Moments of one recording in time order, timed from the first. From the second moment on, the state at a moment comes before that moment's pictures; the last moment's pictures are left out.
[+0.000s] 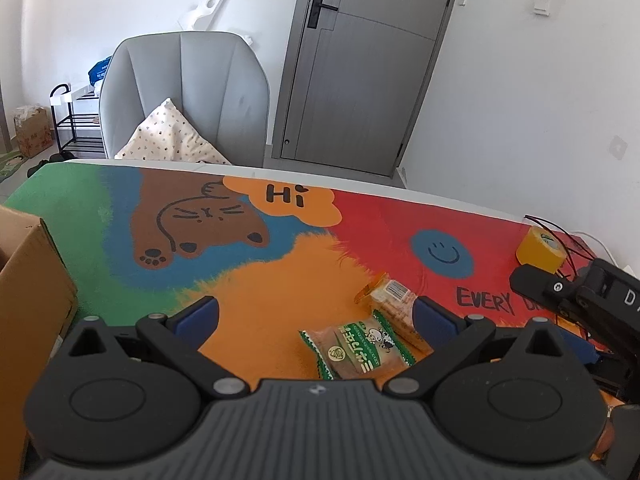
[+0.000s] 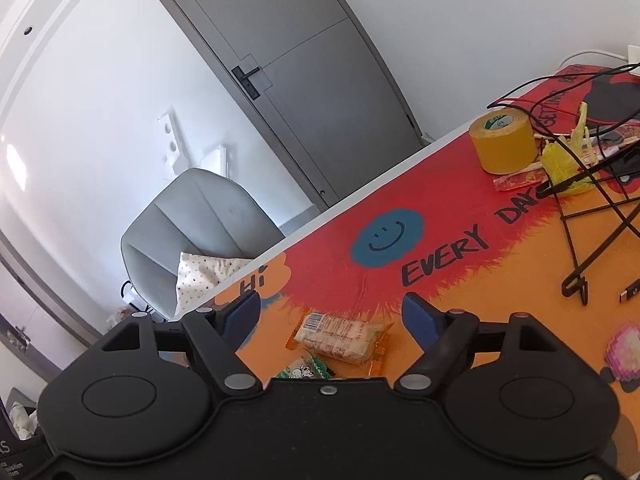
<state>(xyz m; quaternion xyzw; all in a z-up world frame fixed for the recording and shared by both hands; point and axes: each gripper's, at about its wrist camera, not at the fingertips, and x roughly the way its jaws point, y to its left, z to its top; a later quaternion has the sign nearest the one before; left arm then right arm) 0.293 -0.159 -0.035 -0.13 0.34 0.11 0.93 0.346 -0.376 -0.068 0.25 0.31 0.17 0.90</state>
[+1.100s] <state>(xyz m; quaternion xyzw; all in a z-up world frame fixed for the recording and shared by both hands) 0.337 -0.179 -0.099 -0.12 0.38 0.12 0.91 0.383 -0.378 -0.126 0.29 0.33 0.20 0.88</state>
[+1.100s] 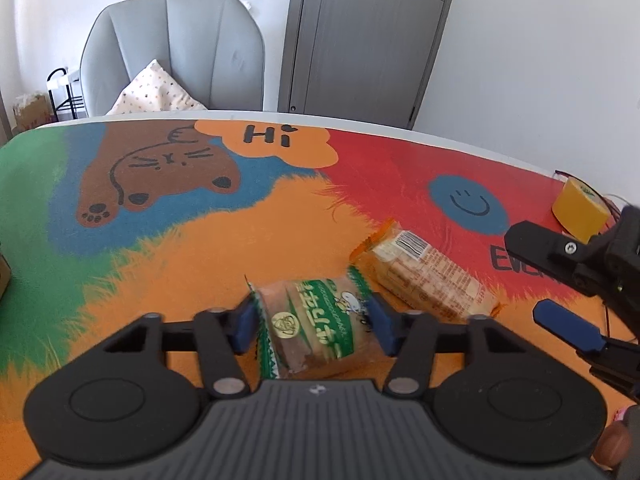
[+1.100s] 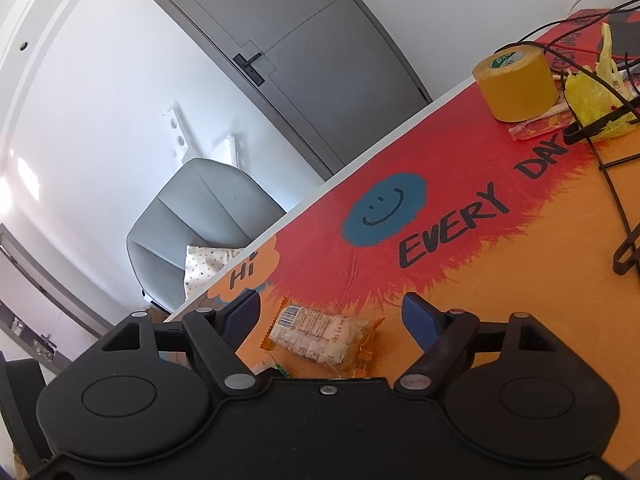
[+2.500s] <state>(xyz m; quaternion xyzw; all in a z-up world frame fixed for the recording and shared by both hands) 0.262 -0.087 -0.071 -0.17 0.36 0.13 0.91 0.339 -0.301 -0.119 0.06 0.33 0.20 0.92</state>
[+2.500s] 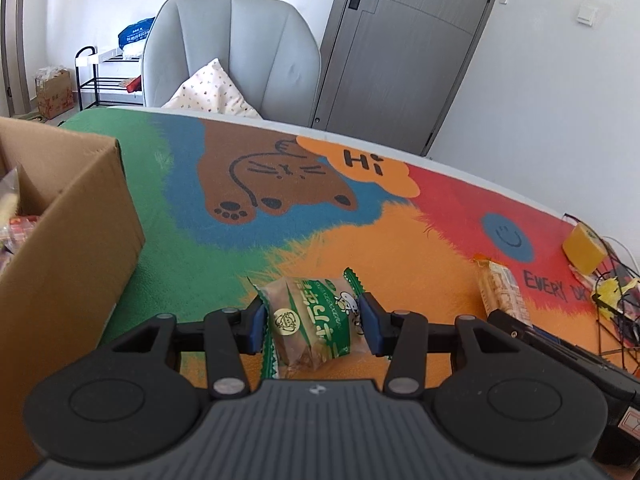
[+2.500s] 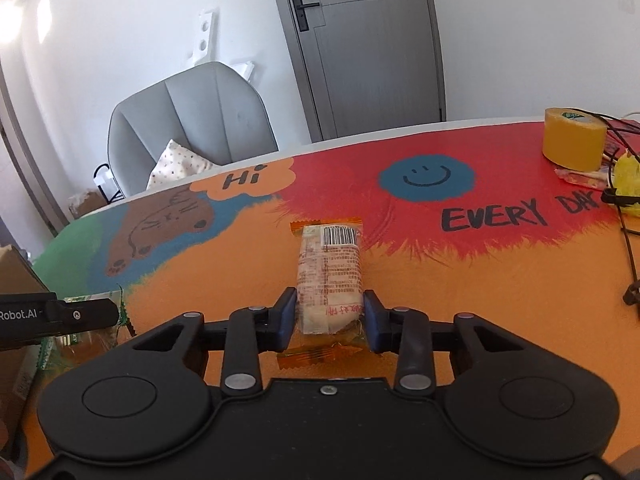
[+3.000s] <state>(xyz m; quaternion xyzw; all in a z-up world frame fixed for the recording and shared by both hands) 0.215 -0.055 -0.025 -0.19 0.30 0.11 0.93 0.274 -0.280 -0.071 0.12 0.28 0.22 0.93</state>
